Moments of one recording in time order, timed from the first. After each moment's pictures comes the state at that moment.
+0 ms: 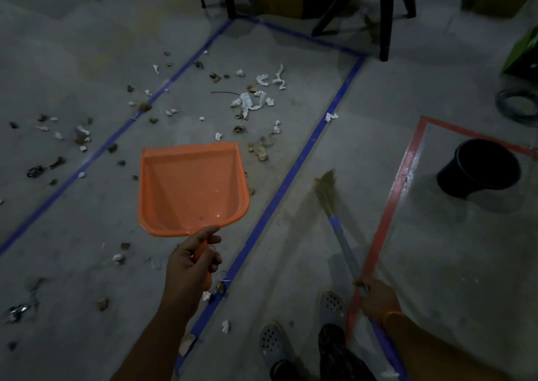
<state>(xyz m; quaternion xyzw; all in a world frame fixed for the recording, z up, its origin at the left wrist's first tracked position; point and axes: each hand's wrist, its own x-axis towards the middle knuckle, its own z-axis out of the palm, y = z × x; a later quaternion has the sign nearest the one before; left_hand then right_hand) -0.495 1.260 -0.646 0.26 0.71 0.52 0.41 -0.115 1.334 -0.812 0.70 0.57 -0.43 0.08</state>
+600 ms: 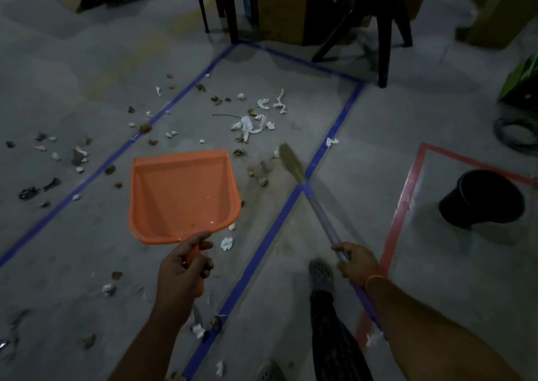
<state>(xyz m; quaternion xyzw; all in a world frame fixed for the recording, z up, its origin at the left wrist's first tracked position) -0.537 1.343 -0.648 0.26 0.71 0.53 0.39 -0.194 1.499 -0.793 0.65 0.61 -0.45 -0.02</state>
